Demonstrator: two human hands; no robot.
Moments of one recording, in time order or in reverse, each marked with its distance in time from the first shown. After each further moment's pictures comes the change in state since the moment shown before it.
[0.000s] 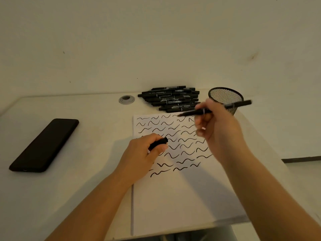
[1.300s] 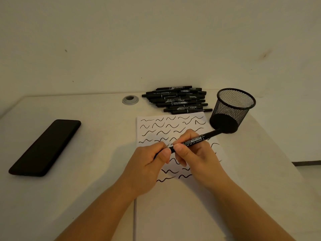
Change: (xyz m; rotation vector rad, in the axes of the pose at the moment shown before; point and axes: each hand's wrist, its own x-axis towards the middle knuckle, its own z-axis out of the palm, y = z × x) left_hand -0.007 0.010 -0.003 -0.101 -0.018 0.085; right_hand -0.016 0.060 0.006 -0.247 -0.394 -0.161
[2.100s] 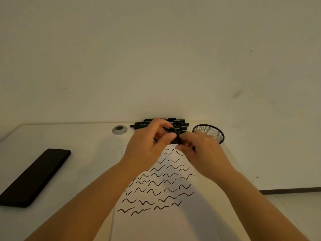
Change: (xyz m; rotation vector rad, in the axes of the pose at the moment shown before) left_hand 0.097 0.068 -0.009 0.161 0.170 0.180; right_hand 0.044 -0.078 -0.070 -1.164 0.057 -0.239
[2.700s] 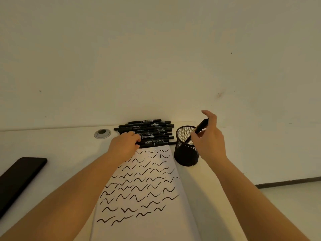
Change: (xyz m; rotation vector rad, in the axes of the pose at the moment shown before) left_hand 0.041 -0.127 0.045 0.739 -0.392 -0.201; right_hand 0.014 0.086 0.003 0.163 0.319 0.452
